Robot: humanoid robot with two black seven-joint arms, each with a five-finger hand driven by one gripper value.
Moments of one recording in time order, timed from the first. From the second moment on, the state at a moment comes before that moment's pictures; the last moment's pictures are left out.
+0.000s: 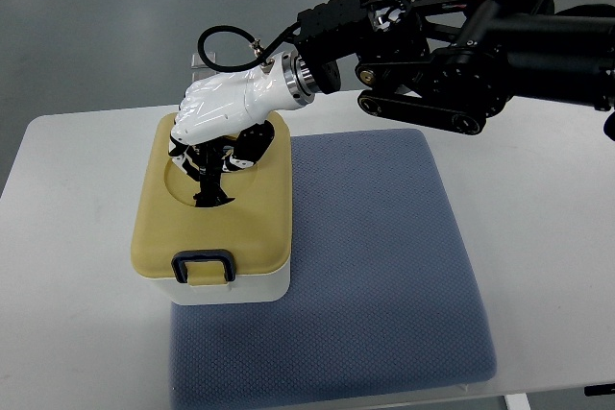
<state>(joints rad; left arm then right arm) 0.00 0.00 -0.07 -0.14 -0.05 -0.05 0.12 1.66 -0.07 -0.26 0.96 -1.37 0.06 0.61</state>
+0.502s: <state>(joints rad) 0.00 0.00 -0.07 -0.14 -0.05 -0.05 0.12 1.67 -0.08 -0.20 0.96 -1.35 0.06 0.61</state>
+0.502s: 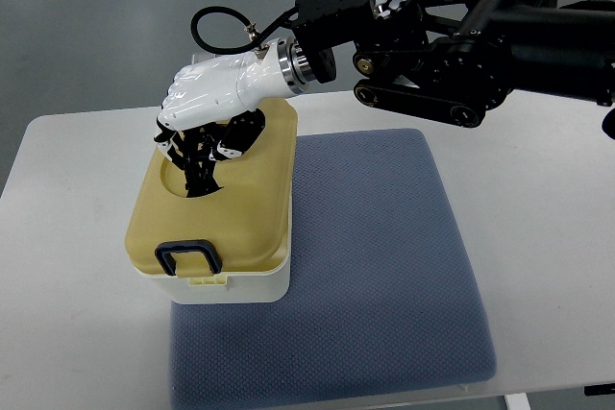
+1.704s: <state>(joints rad) 0.00 0.00 -0.07 -0.14 -0.05 -0.05 0.12 1.13 -0.54 0.10 0.87 -1.31 -0.09 0.61</state>
